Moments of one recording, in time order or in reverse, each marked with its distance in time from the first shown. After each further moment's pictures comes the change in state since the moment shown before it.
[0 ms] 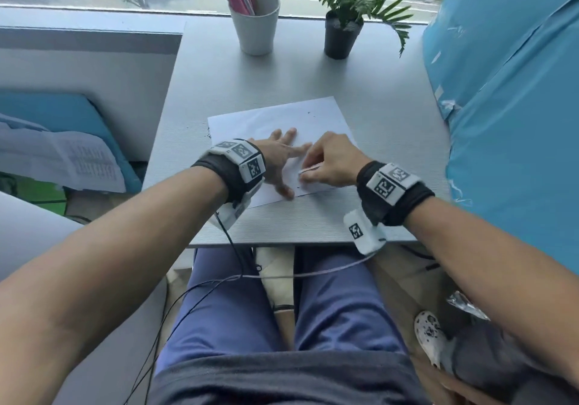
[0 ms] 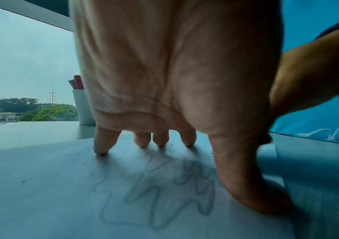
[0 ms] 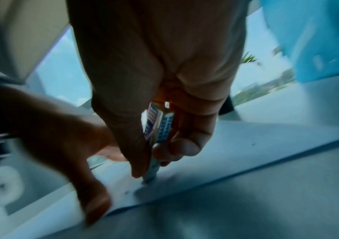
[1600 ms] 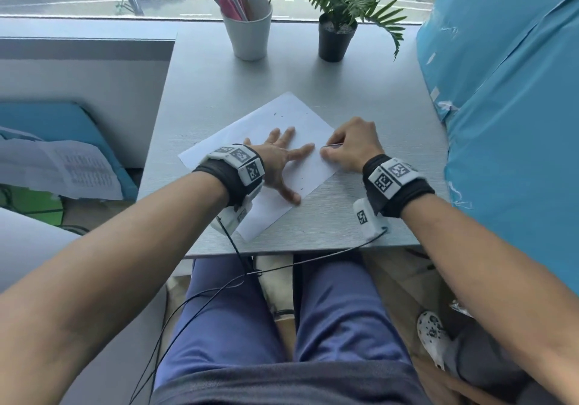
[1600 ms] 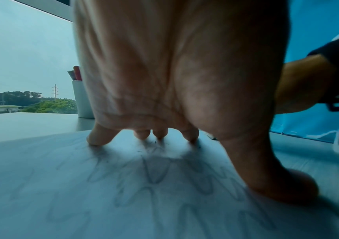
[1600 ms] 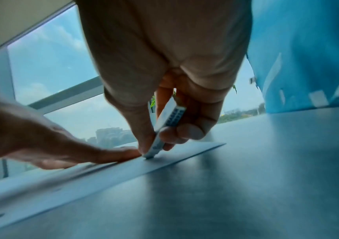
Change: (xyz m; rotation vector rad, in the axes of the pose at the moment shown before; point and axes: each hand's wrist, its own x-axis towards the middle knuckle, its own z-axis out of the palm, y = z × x) left_hand 0.015 -0.001 -0.003 -0.074 0.001 0.028; right_hand 0.010 0.021 -0.016 0.009 0.348 0.215
